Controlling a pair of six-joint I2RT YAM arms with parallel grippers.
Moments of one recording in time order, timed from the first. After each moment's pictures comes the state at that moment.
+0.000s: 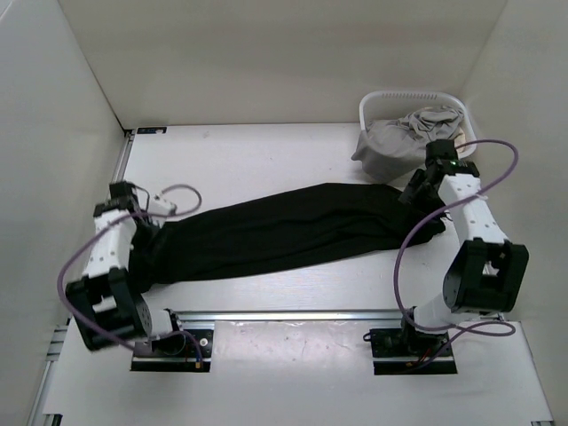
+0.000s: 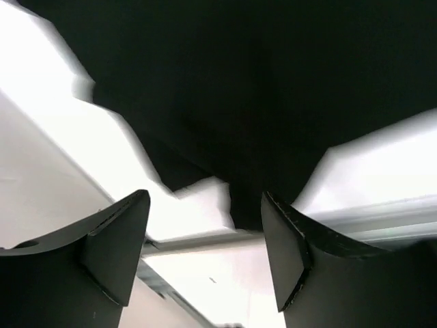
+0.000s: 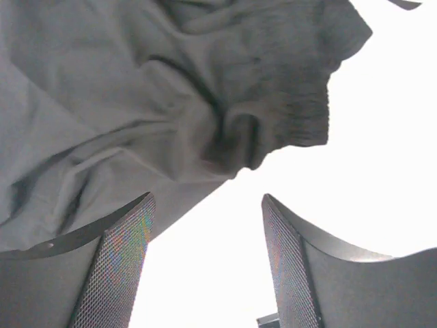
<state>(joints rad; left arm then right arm) 0.31 1.38 1.01 -0.93 -0.02 0.77 -0.03 1.55 1.29 -0.95 0.11 0.49</state>
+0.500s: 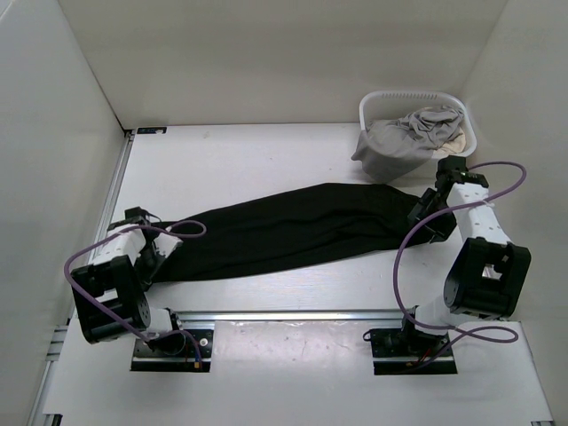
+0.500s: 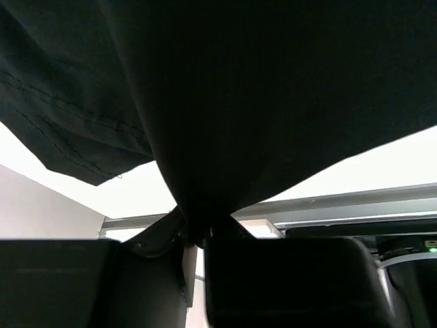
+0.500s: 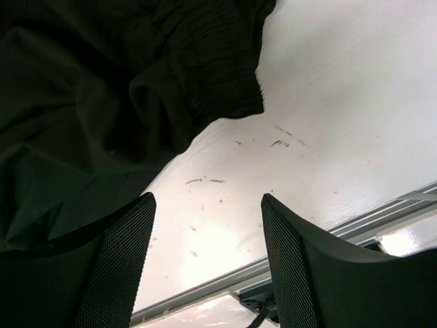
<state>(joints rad) 0.29 1.37 0.70 -0.89 -0.20 0.82 -0.16 1.50 1.16 -1.00 0.09 0.46</state>
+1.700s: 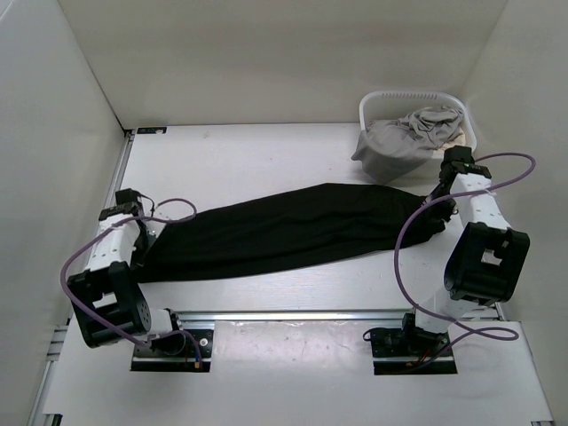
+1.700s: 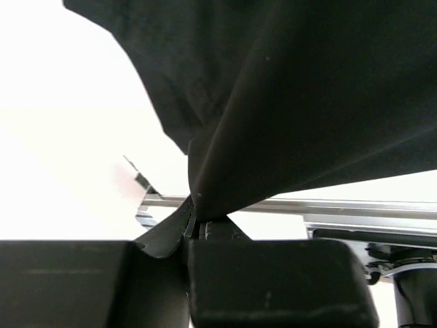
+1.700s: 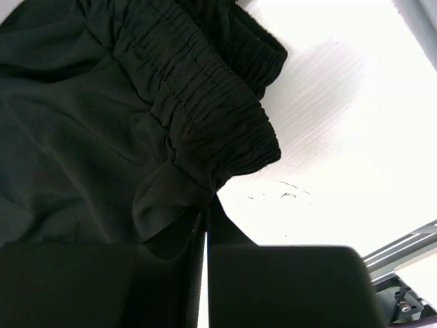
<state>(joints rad) 0.29 1.34 0.86 -0.91 -0.26 0.73 -0.20 1.61 1.25 -0.90 0.15 0.53</state>
